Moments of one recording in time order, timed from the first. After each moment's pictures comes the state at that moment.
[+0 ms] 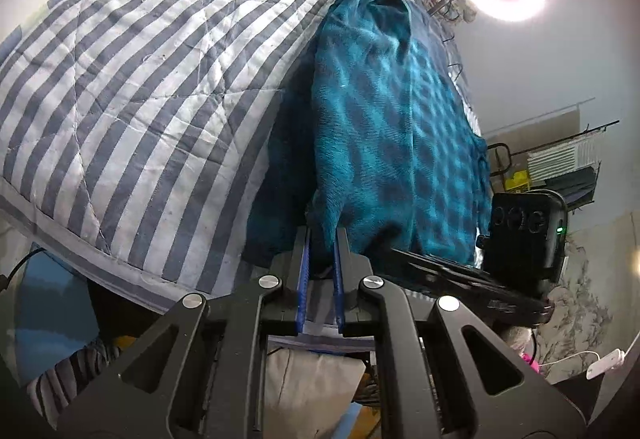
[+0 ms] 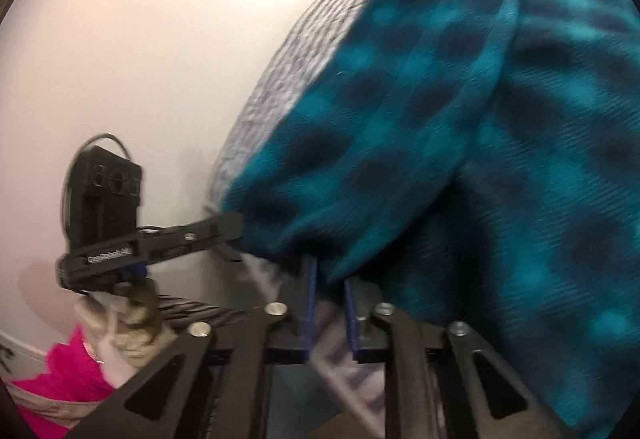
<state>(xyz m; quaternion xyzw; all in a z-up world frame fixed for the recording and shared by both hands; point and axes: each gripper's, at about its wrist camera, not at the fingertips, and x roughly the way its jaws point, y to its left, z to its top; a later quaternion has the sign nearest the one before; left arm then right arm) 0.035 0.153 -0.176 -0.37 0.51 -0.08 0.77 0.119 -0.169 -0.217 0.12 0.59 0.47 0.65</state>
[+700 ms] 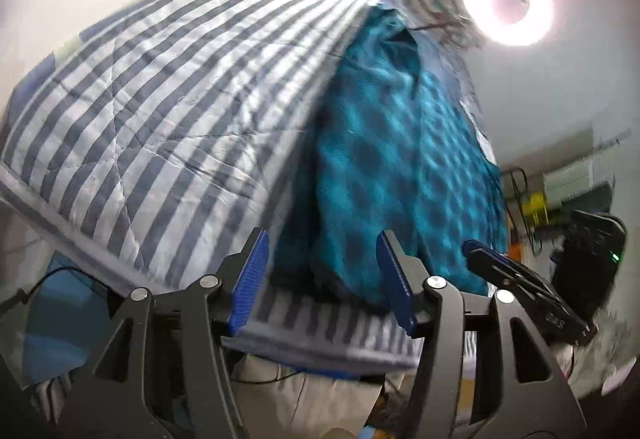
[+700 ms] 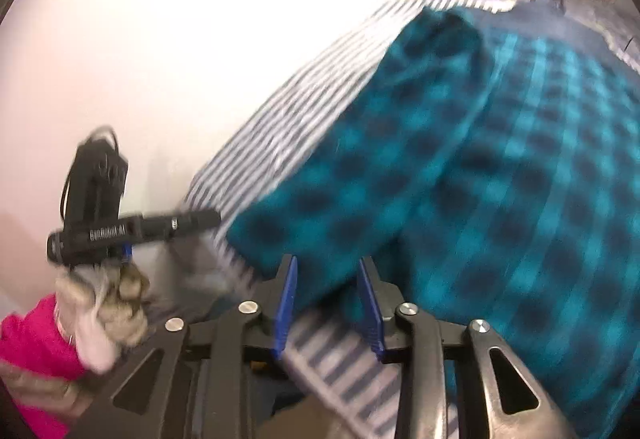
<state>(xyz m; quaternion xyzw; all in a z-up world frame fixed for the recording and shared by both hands) 0.037 0.167 -0.174 -0.37 0.48 -0.02 0.80 0.109 -0.171 -0.145 -0.01 0.50 0.41 0.76</state>
